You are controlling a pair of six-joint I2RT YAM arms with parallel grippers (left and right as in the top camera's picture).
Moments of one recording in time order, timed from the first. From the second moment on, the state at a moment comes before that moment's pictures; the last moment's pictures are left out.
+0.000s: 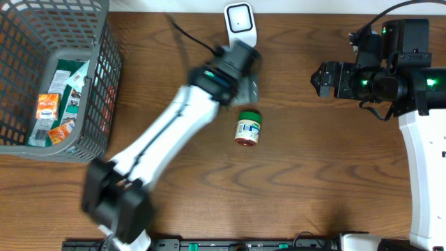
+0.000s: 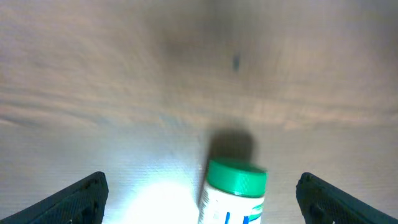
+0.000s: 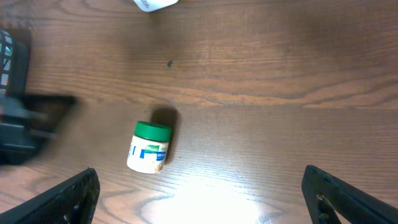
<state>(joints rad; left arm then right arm) -0.57 1.79 1.65 -0.88 -0.14 -0.59 0.03 1.49 1.69 -1.21 -0.25 0.14</state>
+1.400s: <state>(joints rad) 0.53 1.61 1.70 -1.06 -0.14 -0.67 0.03 1.49 1.69 -1.21 -0.25 0.14</state>
